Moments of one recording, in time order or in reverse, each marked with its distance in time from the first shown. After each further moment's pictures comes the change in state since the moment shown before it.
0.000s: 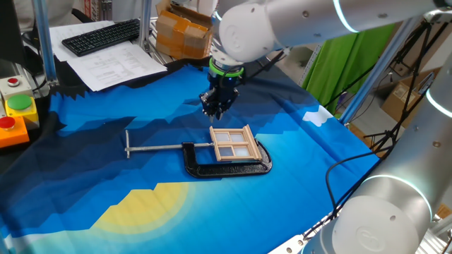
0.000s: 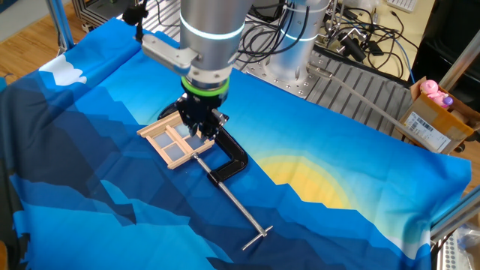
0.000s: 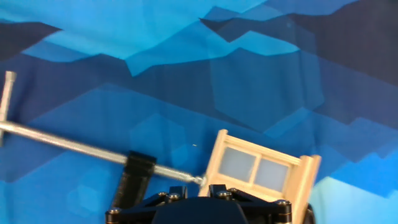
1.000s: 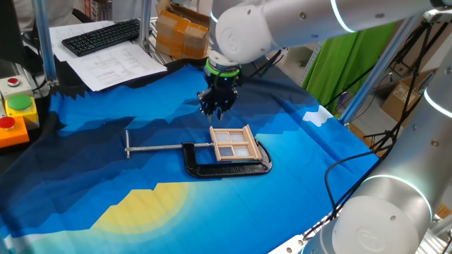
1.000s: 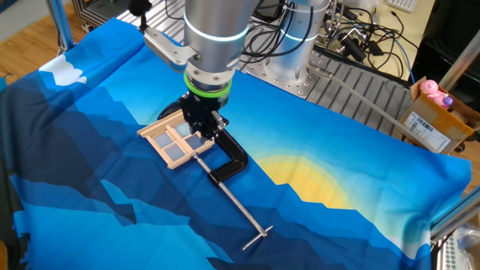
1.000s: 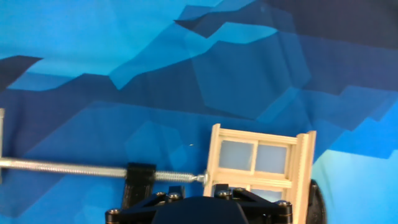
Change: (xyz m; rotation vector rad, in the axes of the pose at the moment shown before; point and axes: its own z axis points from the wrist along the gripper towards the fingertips) arm -0.003 0.000 0.002 0.081 0.007 0.154
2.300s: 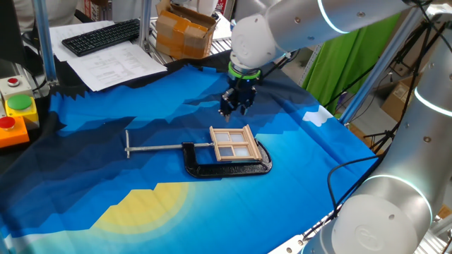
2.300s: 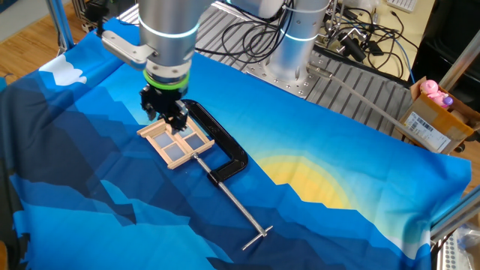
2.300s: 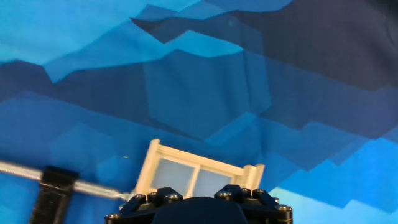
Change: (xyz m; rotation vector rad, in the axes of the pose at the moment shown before) arm -0.020 -0.103 0.048 -0.015 -0.003 -0.188
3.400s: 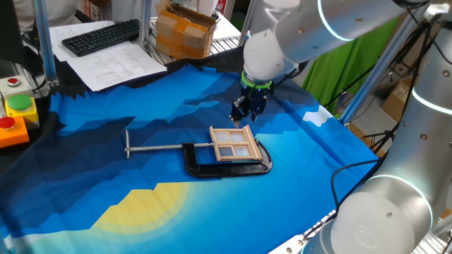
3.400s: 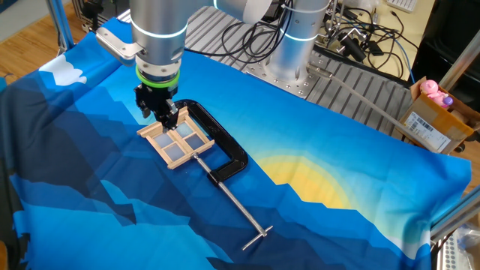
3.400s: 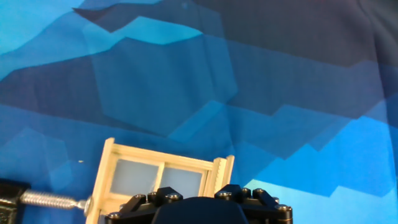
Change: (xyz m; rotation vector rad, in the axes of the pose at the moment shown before) arm 0.011 -0.023 0.037 0.002 -0.017 0.102
